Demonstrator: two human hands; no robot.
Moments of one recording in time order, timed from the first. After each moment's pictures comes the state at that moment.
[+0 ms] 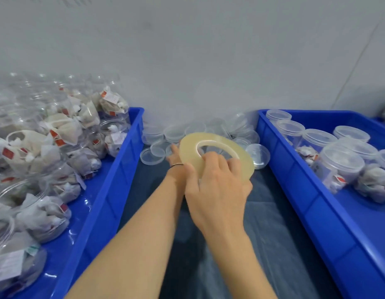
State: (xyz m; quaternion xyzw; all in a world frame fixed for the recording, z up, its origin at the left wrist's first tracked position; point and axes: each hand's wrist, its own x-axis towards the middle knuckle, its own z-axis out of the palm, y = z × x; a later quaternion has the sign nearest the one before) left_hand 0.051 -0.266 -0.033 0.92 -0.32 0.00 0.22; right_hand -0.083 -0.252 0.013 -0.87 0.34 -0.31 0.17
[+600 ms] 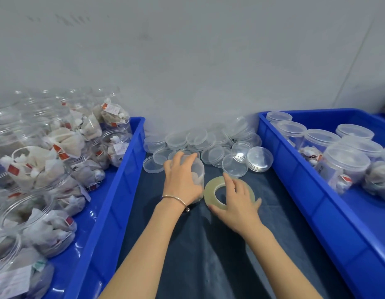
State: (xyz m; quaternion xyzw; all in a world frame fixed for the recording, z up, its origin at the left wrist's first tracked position) left_hand 0.042 -0.245 -0.036 0.87 -0.37 0.01 0.32; right_hand -0.078 -0.342 -0.079 -0.92 0.31 -0.09 0.21
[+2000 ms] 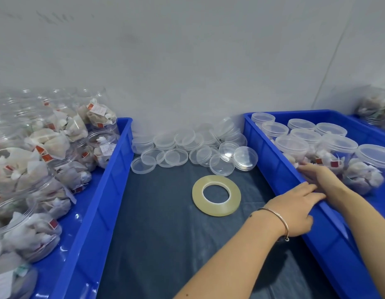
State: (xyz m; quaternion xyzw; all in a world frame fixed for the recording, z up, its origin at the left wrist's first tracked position) left_hand -0.124 -0.354 -0.024 0.62 -0.71 -0.18 0.26; right_hand -0.190 -0.502 -0.030 -0.57 0.46 -0.23 0.64
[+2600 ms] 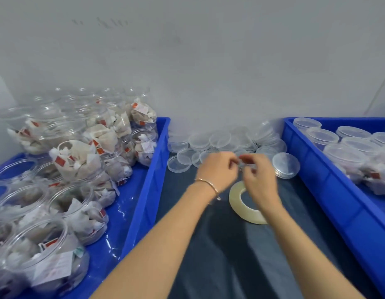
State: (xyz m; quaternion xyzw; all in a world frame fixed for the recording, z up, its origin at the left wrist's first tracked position) left_hand 0.047 -0.250 0.001 0.82 -0.44 -0.01 0.36; right_hand -0.033 -0.332 -0.027 -0.81 0.24 -0.40 0.35
